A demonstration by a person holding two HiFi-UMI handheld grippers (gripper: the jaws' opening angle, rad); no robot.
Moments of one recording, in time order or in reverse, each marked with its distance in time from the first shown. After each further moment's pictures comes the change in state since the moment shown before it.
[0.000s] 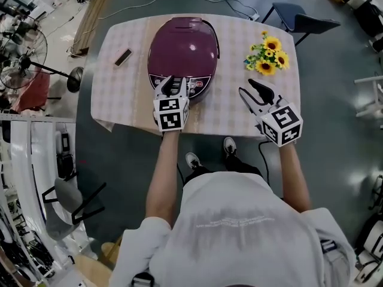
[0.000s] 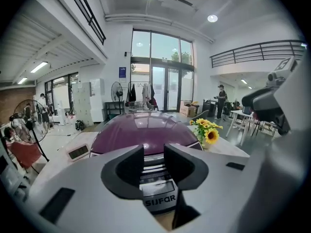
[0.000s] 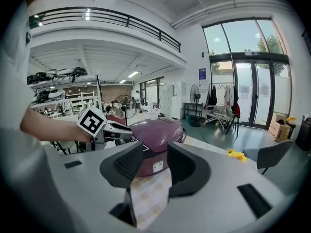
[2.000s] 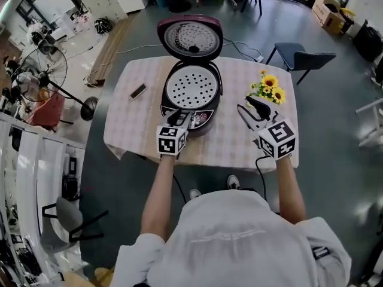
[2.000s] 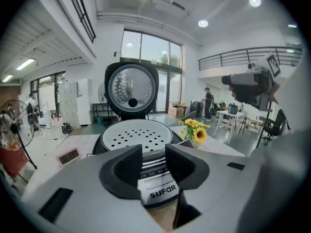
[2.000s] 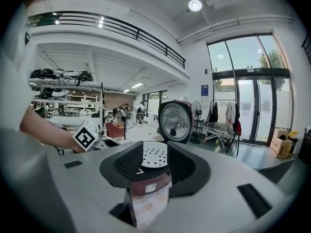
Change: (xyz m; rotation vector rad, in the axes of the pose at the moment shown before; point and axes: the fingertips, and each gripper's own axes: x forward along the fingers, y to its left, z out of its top) left arm -0.005 -0.001 -0.008 0.050 -0.015 -0.149; right arm -0.006 -0.009 0.059 -0.085 -0.167 -0.004
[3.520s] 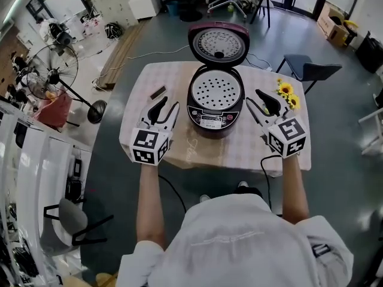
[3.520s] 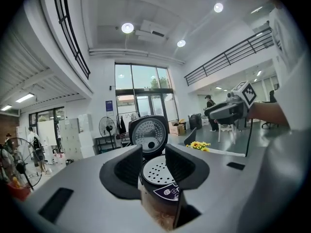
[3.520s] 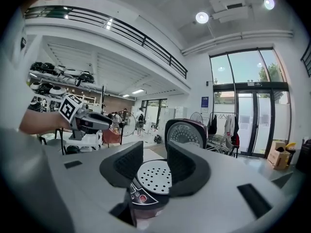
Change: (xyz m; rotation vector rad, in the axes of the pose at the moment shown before) left arm -0.172 0.077 0.123 0.210 -0.309 0.029; right arm 0.027 0.063 0.077 -0.069 -0.098 -0.051
